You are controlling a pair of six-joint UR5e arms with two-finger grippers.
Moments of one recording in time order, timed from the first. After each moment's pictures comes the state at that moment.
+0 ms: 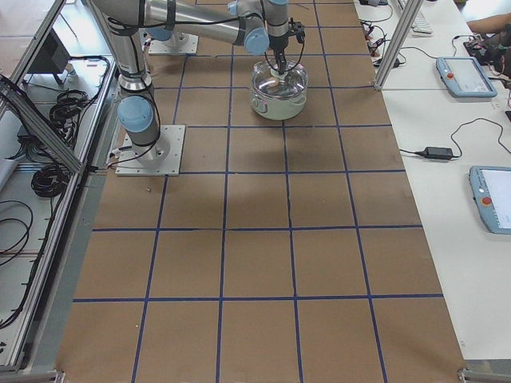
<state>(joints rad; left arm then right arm) -1.63 -1.54 -1.56 -1.54 1.53 -0.04 1.78 -1.41 1.78 -2.09 -1.50 0.04</state>
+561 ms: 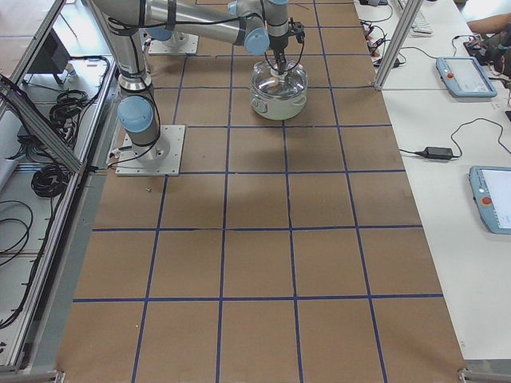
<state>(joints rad) -1.63 -1.54 -1.56 -1.54 1.53 -0.04 1.78 -1.41 1.78 -2.09 -1.50 0.04</state>
